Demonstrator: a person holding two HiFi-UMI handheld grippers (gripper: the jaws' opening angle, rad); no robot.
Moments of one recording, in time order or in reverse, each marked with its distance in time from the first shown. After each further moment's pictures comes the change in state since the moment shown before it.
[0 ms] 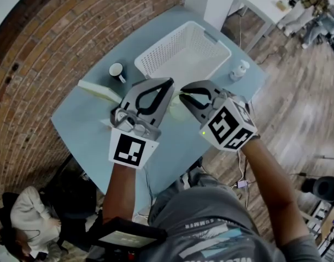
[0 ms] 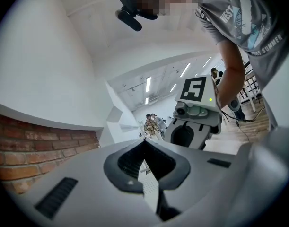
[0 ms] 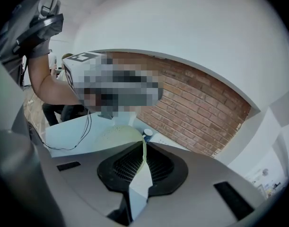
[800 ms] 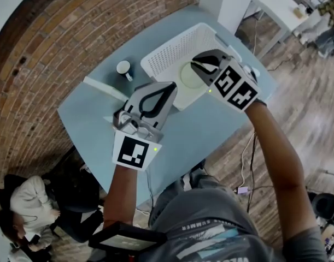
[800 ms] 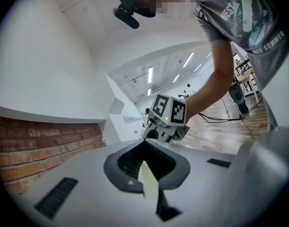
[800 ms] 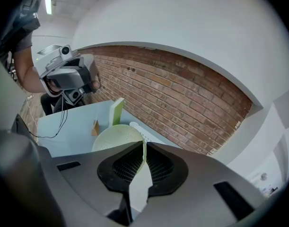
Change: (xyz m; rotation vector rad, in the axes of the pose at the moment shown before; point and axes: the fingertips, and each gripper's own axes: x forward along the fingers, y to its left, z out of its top) left arm 0.018 0.001 -0.017 0.005 0.117 0.045; right arm 0.039 -0.110 -0.031 -0.031 0.047 0.002
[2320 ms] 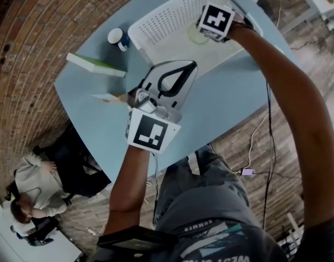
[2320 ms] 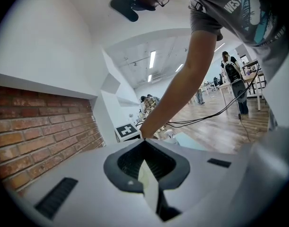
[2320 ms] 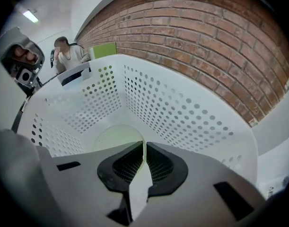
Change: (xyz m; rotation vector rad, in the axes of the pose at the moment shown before) left arm 0.086 -0.062 -0.088 -0.084 0.163 -0.040; right arm 0.182 -0.041 -0.179 0.007 0.388 0.331
